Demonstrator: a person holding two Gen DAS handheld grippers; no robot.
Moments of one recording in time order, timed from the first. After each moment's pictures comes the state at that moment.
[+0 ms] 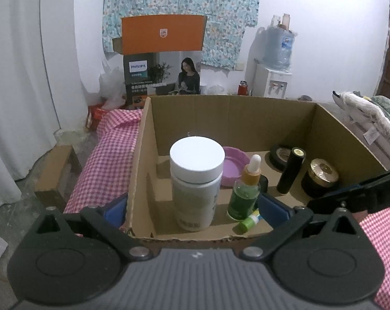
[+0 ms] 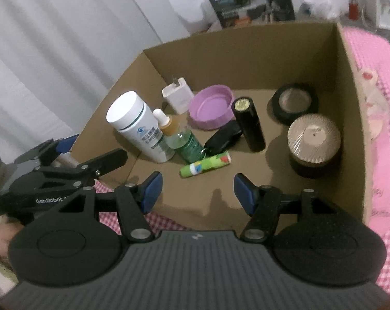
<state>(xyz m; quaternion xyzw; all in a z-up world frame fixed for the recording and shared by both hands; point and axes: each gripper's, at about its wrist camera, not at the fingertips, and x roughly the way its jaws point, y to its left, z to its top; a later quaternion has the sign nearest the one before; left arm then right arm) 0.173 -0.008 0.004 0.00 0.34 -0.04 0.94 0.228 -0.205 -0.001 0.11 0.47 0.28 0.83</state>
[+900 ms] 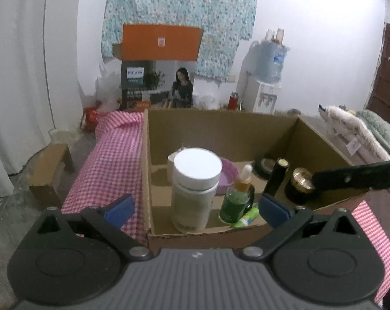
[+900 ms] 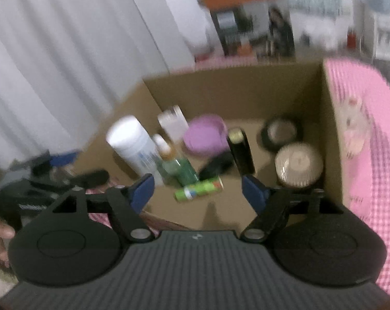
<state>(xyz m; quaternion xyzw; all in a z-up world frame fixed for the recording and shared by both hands) 0.142 0.002 0.021 -0.04 0.31 -0.05 0.95 0.211 -0.220 0.031 0.08 0.39 0.28 0.88</state>
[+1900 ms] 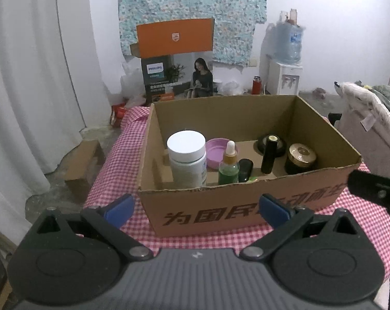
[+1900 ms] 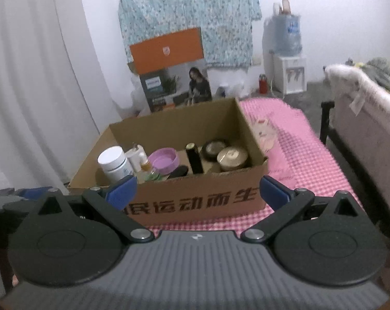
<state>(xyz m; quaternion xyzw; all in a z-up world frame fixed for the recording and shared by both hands) 0.090 -0.051 0.046 0.03 0.35 0.02 0.94 0.084 -0.201 0.047 0.10 0.28 0.06 0.95</state>
